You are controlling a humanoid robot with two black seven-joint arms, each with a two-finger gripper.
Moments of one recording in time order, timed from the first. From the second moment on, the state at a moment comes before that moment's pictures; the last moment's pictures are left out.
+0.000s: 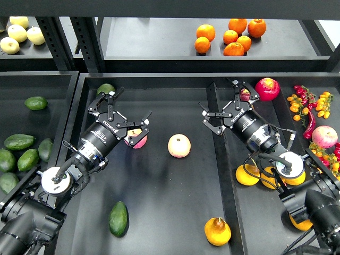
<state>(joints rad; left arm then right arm) -0.26 0.00 -1.26 -1.07 -0.01 -0.45 0.27 0.53 0.01 1.22 0.71 -0.17 0.58 -0.17</state>
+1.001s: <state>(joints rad) -0.36 0.02 -1.22 -1.05 -0.01 -0.49 0.49 0.52 0.02 1.22 0.71 -0.17 0.58 -0.17</state>
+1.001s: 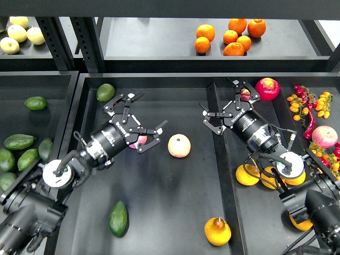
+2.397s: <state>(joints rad) -0.72 0.53 -0.25 -1.10 0.37 -0.49 0.49 0.51 0.01 1.22 0.71 -0.17 0.58 -0.17</state>
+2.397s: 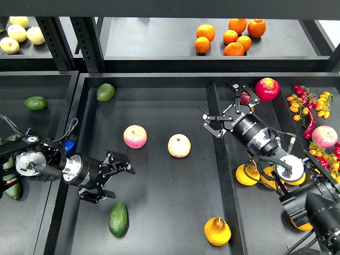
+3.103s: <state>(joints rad) -0.59 0.45 -0.25 -1.03 0.63 -0.49 0.49 0.50 0.01 1.22 0.71 -0.17 0.58 -0.17</state>
